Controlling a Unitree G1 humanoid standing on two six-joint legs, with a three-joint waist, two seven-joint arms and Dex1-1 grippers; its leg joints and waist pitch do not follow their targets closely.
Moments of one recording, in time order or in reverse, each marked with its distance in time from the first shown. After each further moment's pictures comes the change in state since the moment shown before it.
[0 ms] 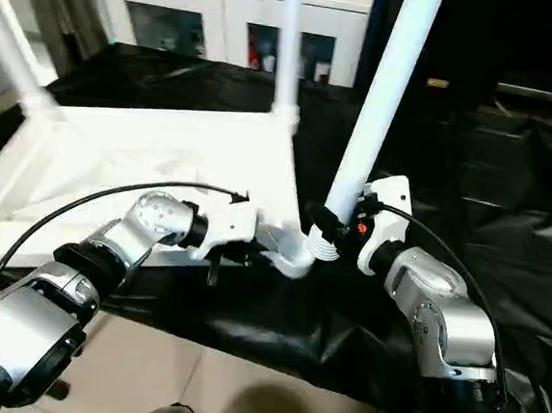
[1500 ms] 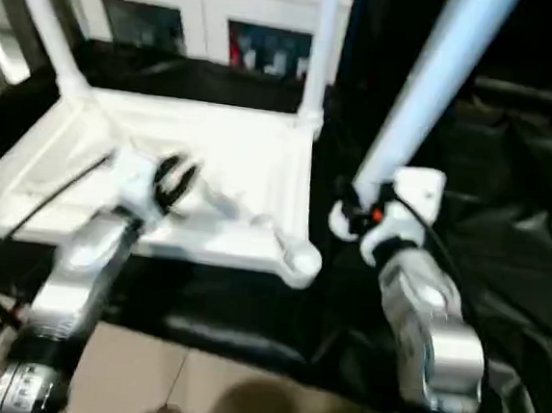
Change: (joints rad) left arm 0.648 -0.089 0.503 -1.079 -0.209 0.484 0.777; right arm 0.169 0.144 -0.064 -0.309 -0.166 -0.106 -0.408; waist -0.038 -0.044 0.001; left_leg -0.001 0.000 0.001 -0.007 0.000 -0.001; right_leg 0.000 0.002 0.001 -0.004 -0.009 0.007
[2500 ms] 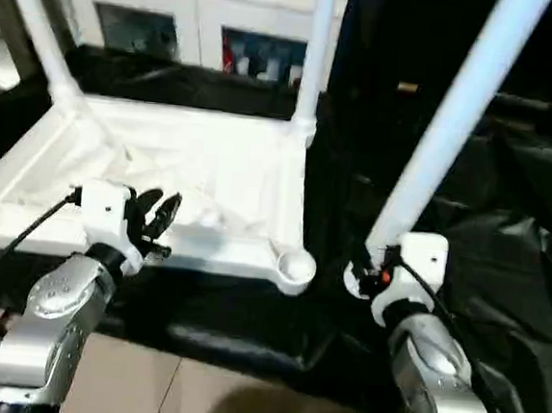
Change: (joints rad) left arm 0.131 -0.020 -0.073 -0.224 -0.009 0.244 0.059; right arm 0.177 -0.004 0.030 -0.005 0.018 0.022 0.065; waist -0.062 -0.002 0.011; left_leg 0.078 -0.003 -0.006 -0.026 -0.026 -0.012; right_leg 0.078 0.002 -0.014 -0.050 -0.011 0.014
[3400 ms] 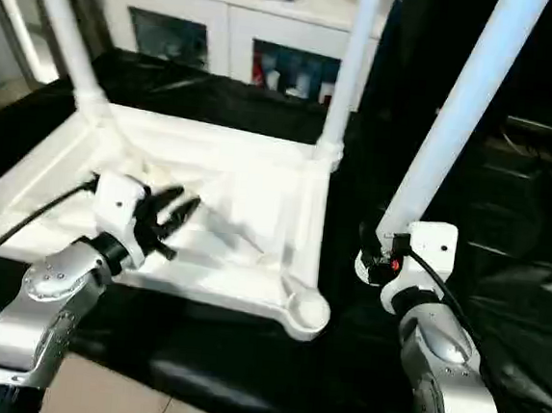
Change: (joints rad) left arm -0.102 0.186 -0.111 0.111 -0.107 -0.016 -0.380; right arm -0.055 -0.043 -0.031 0.045 -0.015 -0.027 0.014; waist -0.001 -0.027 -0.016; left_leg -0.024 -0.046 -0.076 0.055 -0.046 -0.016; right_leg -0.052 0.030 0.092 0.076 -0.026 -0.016
